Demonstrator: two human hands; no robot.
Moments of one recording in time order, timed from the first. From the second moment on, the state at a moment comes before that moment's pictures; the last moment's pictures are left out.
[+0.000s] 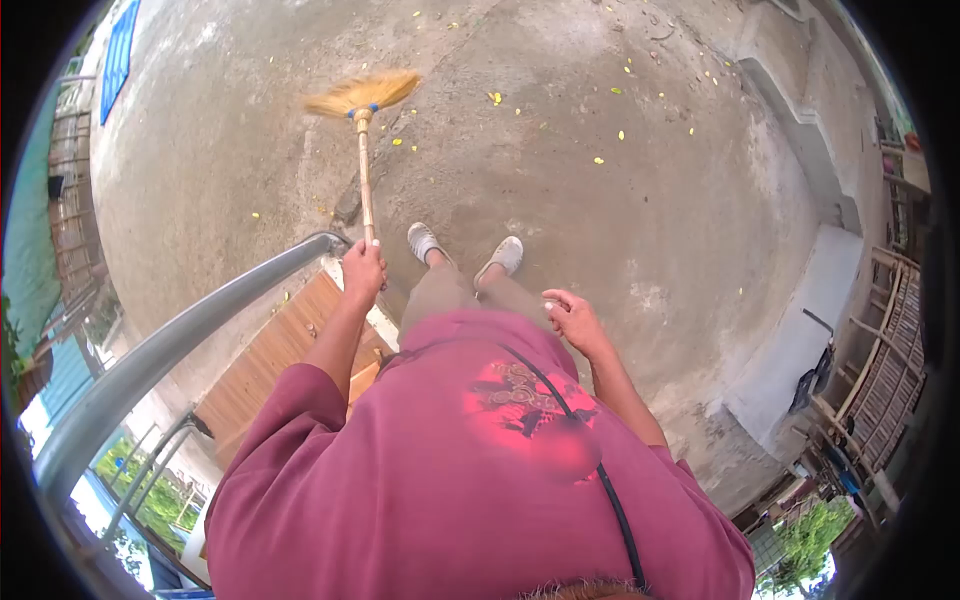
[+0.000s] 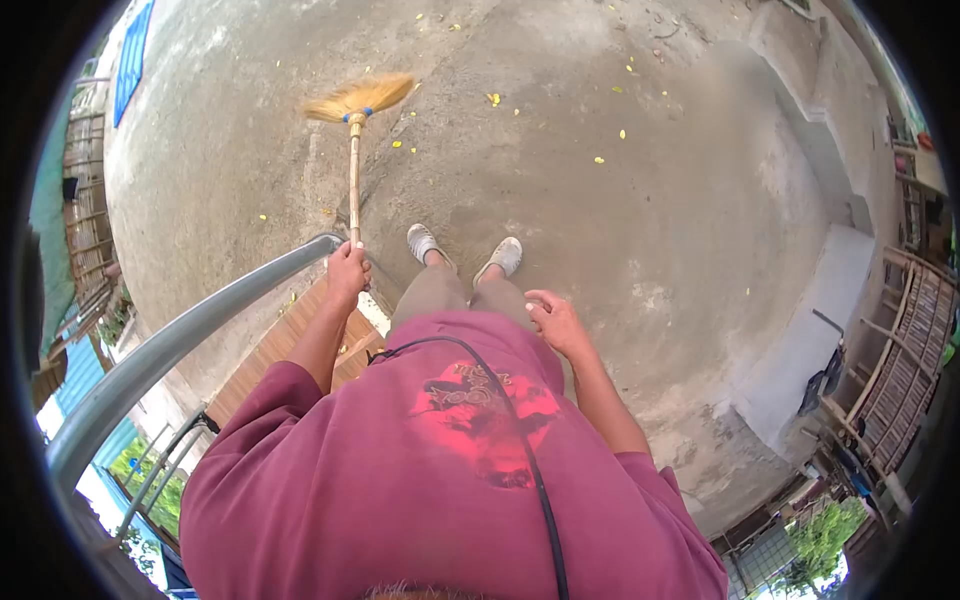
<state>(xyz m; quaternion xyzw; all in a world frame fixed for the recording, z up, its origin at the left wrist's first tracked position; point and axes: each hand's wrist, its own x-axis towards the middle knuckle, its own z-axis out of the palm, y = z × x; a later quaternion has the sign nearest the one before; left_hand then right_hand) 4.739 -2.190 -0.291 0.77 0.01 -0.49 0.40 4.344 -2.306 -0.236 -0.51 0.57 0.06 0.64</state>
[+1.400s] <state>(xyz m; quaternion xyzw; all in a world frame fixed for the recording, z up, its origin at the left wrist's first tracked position) 5.052 -2.068 -0.283 0.81 -0.37 -0.46 -0.04 4.815 -2.359 -0.424 -0.02 0.48 0.09 0.88</state>
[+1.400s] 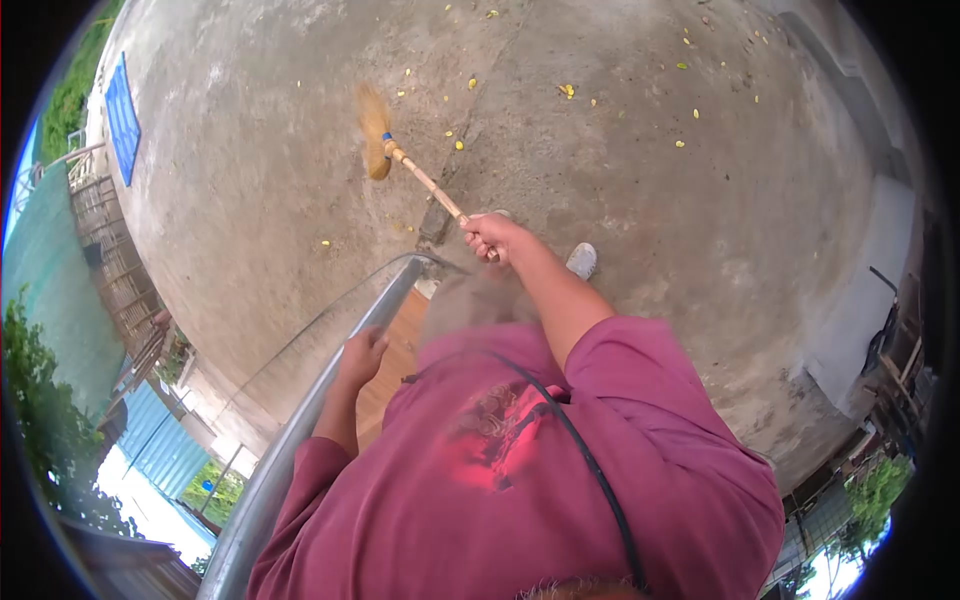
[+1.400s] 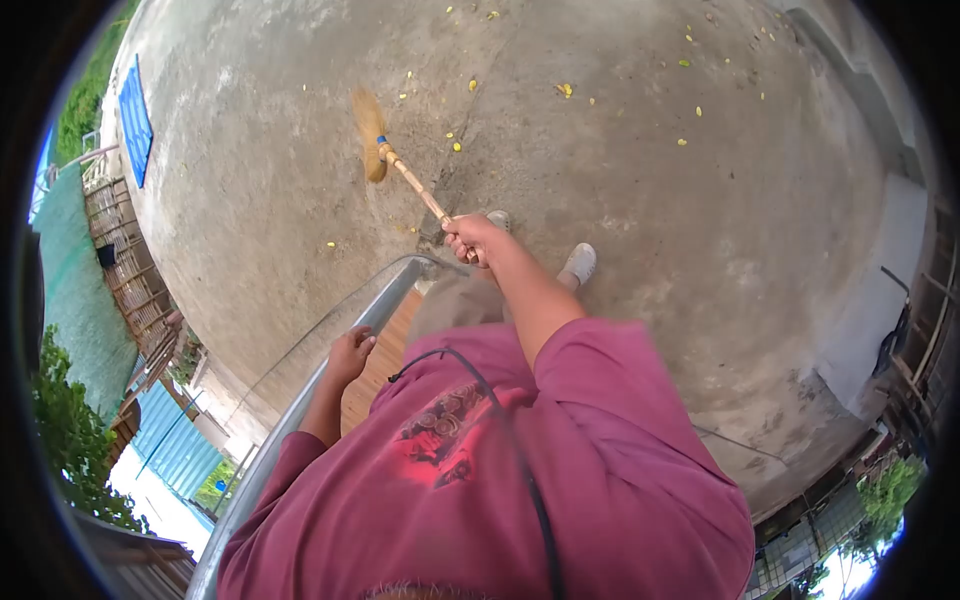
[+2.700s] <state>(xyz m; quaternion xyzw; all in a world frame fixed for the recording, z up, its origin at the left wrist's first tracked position) 4.953 -2.442 -0.208 0.65 -0.59 -0.46 -0.14 4.604 -2.590 -0.375 -0.25 0.53 -0.04 0.81</state>
